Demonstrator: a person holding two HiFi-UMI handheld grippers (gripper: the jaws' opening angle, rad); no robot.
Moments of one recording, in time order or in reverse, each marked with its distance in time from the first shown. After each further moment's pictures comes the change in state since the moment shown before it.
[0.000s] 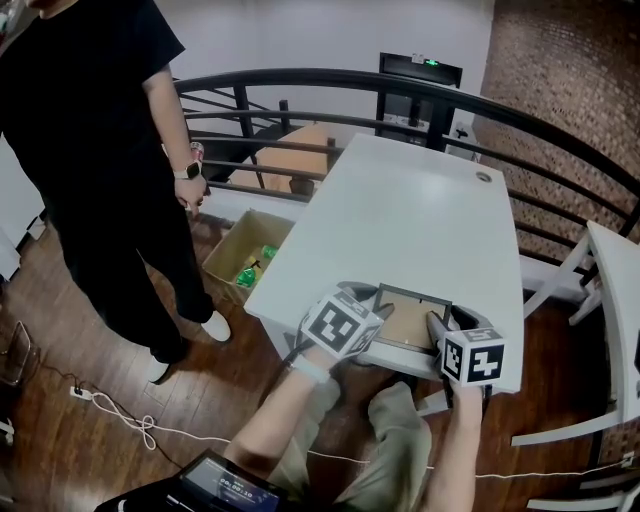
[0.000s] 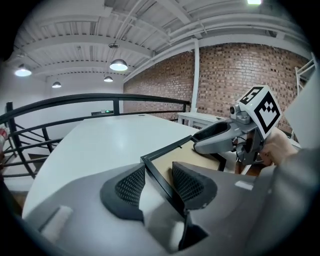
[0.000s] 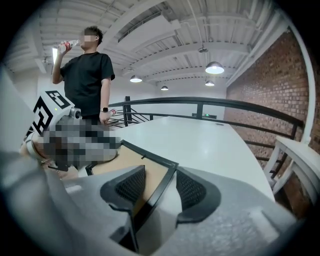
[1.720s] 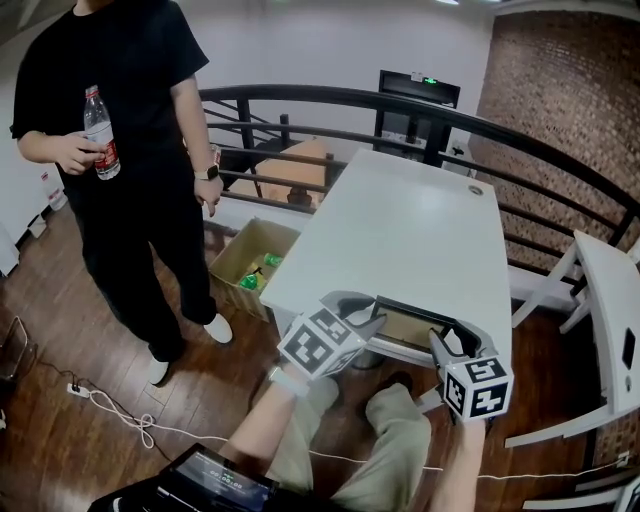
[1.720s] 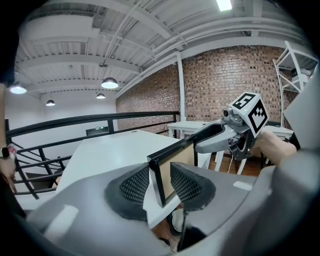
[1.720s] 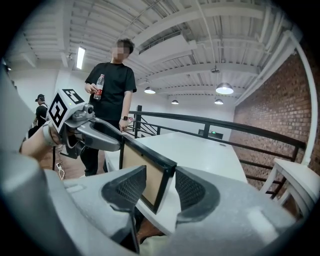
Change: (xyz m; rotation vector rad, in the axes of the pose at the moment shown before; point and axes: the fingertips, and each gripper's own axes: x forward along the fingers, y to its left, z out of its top) left arm -0.091 -0.052 0.010 0.125 -0.141 -0.037; right arm -0.095 0.049 0.005 -0.146 -0.153 0.035
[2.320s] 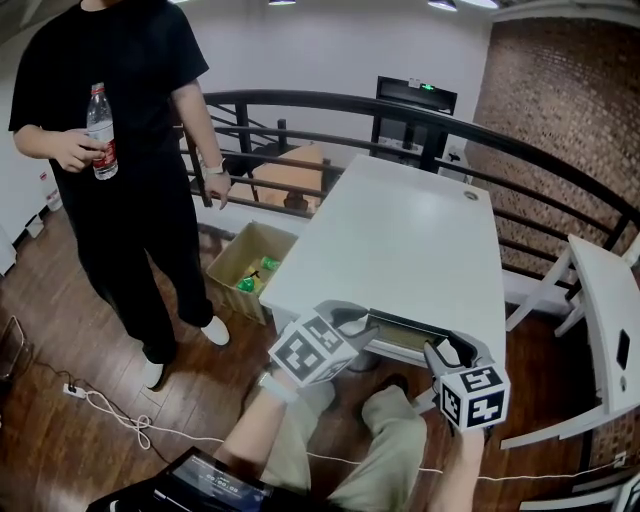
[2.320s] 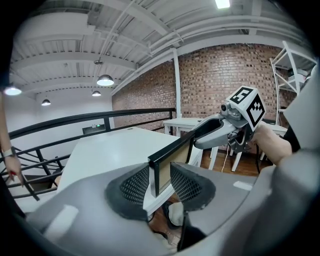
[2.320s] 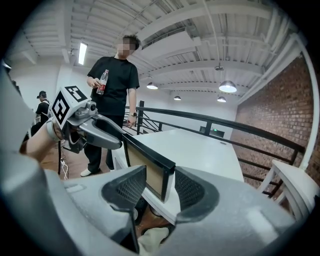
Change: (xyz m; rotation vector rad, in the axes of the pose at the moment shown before) left arm -0.021 -0.019 -0.007 0.026 0.038 -0.039; right arm -0.026 0.018 -0.003 -0.033 0.061 0.010
